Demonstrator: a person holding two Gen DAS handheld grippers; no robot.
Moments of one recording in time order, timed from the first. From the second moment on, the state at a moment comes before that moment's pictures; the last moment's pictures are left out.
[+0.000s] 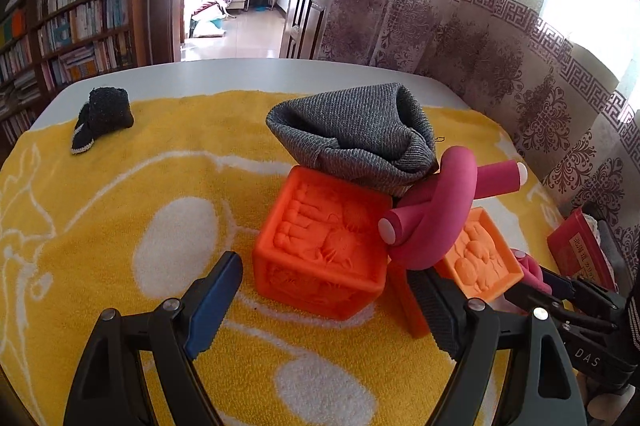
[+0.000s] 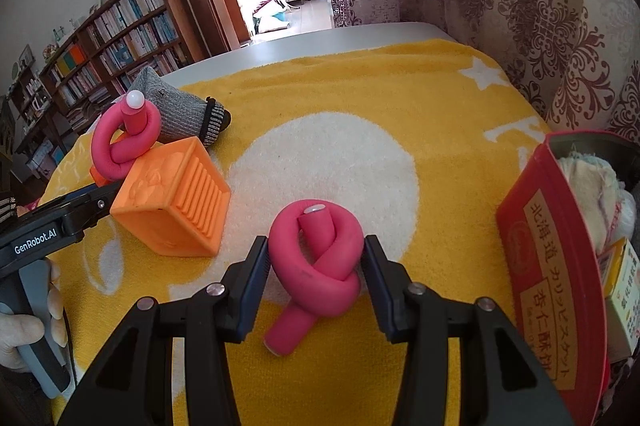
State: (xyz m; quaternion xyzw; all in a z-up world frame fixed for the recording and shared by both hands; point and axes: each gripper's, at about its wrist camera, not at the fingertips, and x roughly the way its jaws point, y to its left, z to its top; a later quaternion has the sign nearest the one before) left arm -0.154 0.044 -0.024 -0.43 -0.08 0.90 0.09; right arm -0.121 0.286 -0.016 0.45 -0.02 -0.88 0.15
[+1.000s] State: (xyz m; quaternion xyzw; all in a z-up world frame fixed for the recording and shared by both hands) left arm -0.105 0.028 0.000 -0.40 -0.09 0.91 0.07; right arm -0.112 0.296 0.002 0.41 -0.05 -0.90 0.15
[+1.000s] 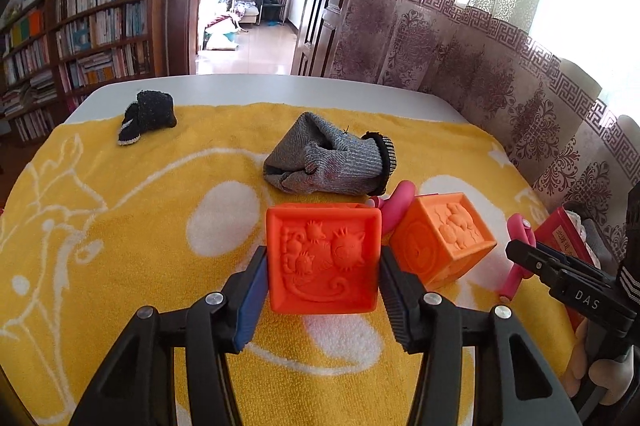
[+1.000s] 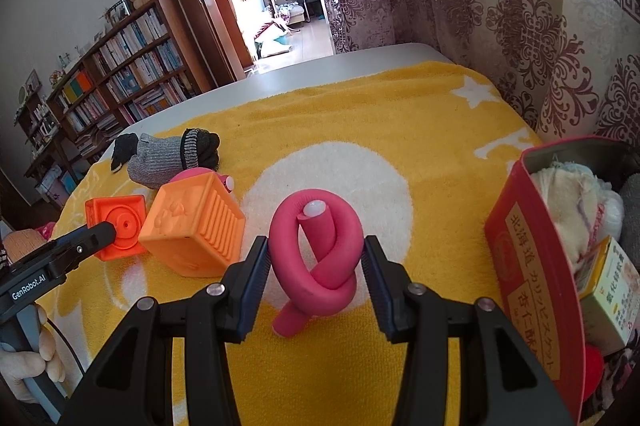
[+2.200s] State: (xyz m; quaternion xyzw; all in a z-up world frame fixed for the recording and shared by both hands) left arm -0.082 0.045 0.038 -0.32 -0.05 0.94 0.05; right arm -0.109 0.304 0.011 0.39 -0.07 -0.91 0.15
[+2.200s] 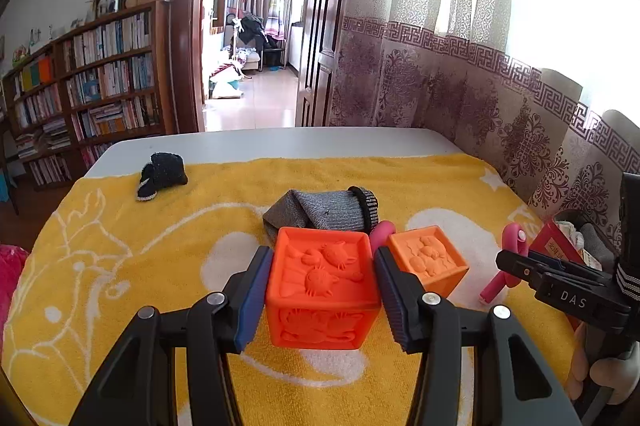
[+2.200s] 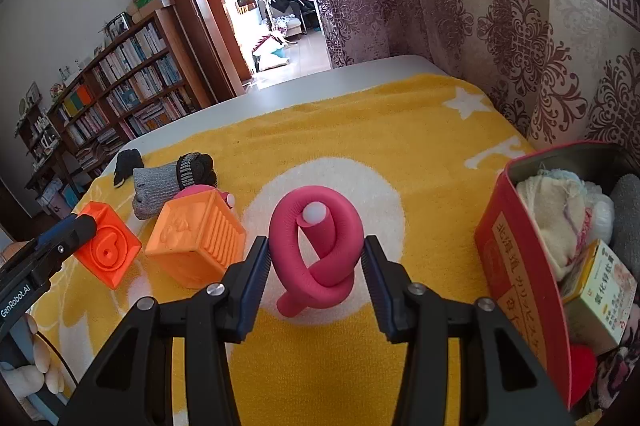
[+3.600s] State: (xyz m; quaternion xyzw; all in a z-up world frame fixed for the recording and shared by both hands) left arm -0.036 0.292 0.109 -0.31 0.01 0.89 0.34; right arm 0.053 0.525 0.076 0.29 -0.15 -0.95 -0.04
